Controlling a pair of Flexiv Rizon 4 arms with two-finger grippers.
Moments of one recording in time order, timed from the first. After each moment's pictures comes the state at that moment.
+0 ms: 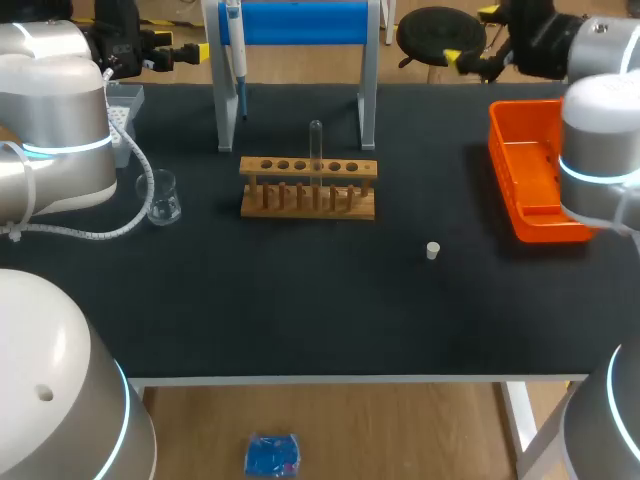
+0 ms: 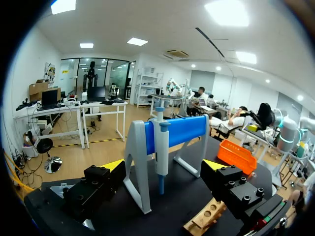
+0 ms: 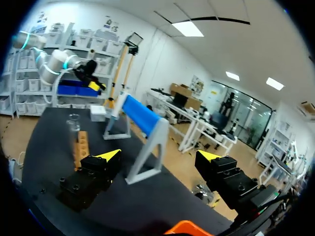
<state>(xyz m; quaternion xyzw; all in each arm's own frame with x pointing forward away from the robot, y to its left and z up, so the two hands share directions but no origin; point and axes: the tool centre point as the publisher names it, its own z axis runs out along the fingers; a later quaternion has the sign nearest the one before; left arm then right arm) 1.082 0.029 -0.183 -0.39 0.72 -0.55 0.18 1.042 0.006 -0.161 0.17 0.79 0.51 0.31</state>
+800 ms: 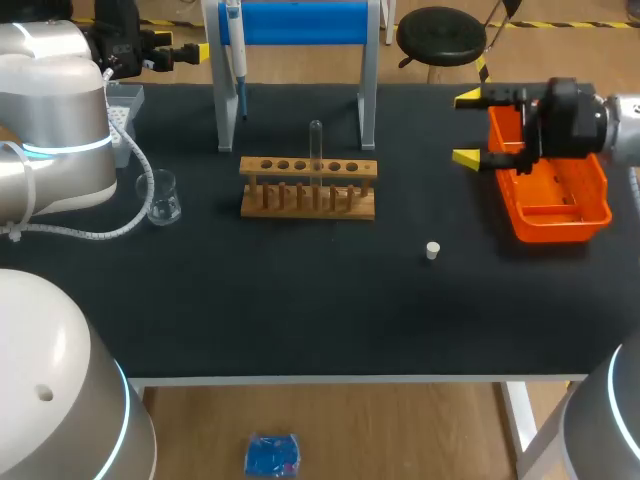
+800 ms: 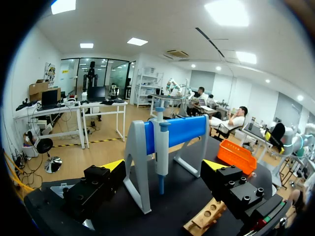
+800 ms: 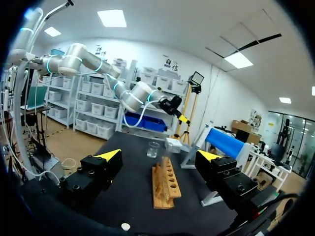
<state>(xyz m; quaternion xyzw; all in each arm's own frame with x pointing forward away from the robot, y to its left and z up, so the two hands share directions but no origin) 1.081 0.029 -0.183 -0.39 0.72 -0.55 0.18 0.877 0.034 -0.189 -0.04 0.74 0.66 0.12</state>
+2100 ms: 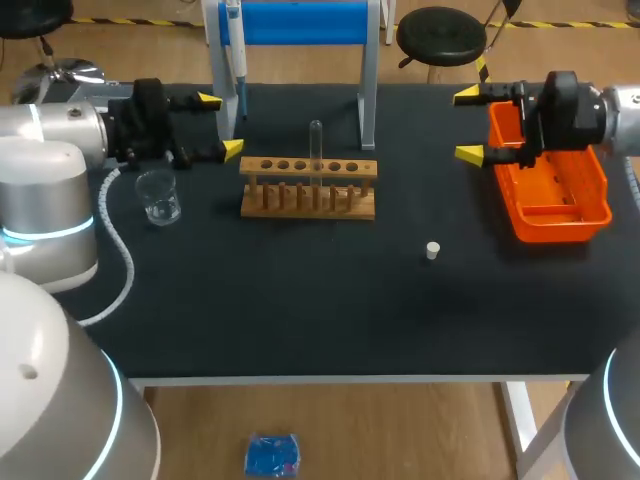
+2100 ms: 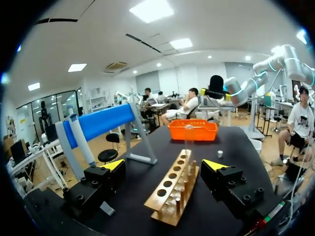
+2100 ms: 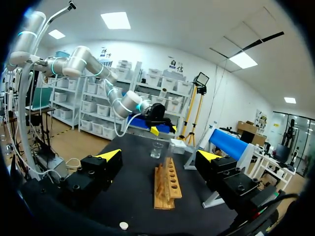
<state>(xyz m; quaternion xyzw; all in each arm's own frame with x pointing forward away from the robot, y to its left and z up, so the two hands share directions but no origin) 0.951 -0.042 -0.242 -0.13 0.78 -0.58 0.17 0.883 0.033 -0.190 -0.05 0.74 0.66 0.11</state>
